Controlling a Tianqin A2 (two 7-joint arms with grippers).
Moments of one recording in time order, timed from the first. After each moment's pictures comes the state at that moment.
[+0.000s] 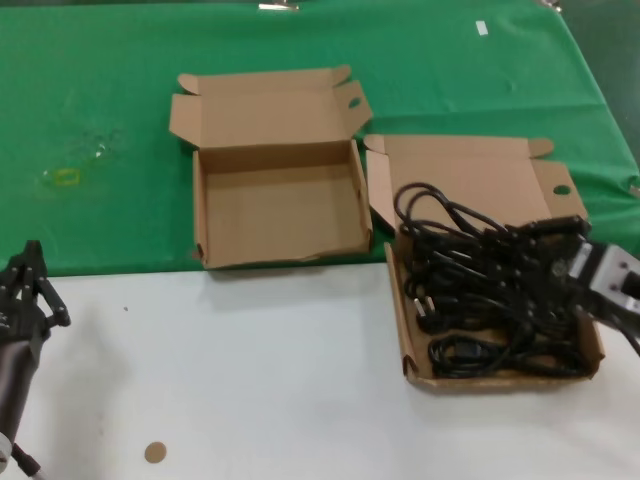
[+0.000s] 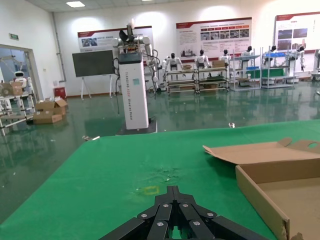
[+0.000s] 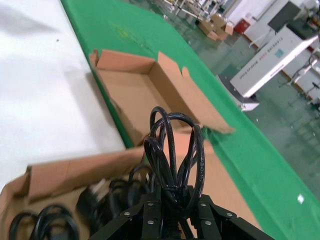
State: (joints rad) left arm 0.00 -0.30 1.60 -1.60 -1.80 0.00 0.00; right arm 0.11 0.91 -1.74 1.72 1.34 -0.46 0.31
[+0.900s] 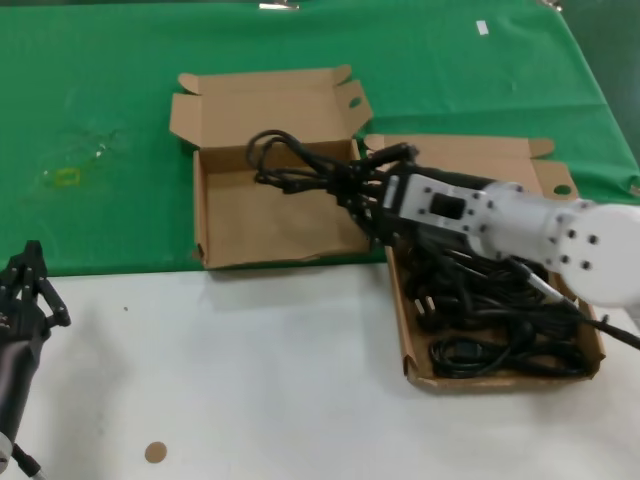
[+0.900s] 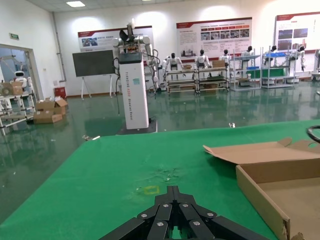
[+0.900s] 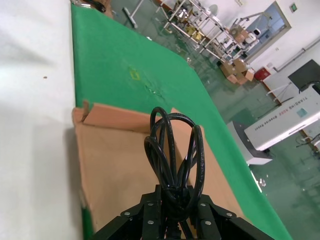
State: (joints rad) left arm 0.00 -0.30 1.60 -1.60 -1.80 0.00 0.00; right arm 0.65 0.46 -1.99 1.38 1.10 -0.62 0.14
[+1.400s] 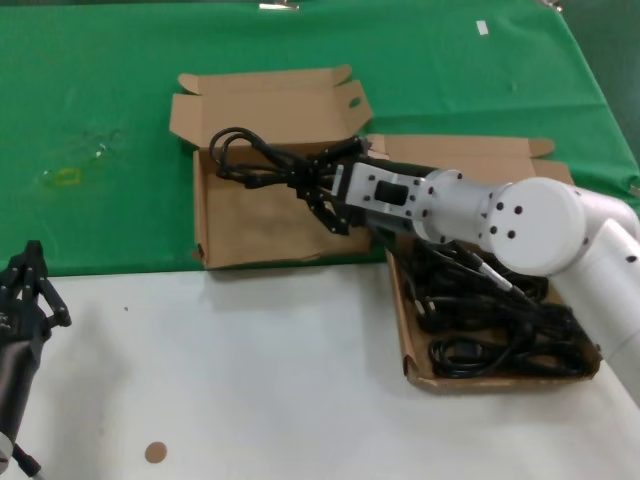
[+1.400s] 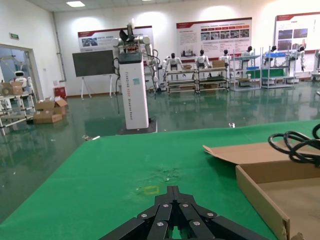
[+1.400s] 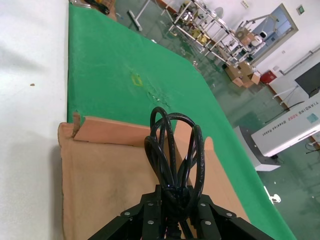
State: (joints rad) left arm 0.00 -0.30 1.60 -1.60 -1.80 0.00 0.00; right arm 0.79 0.29 -2.04 1.13 1.09 -0.58 0.03
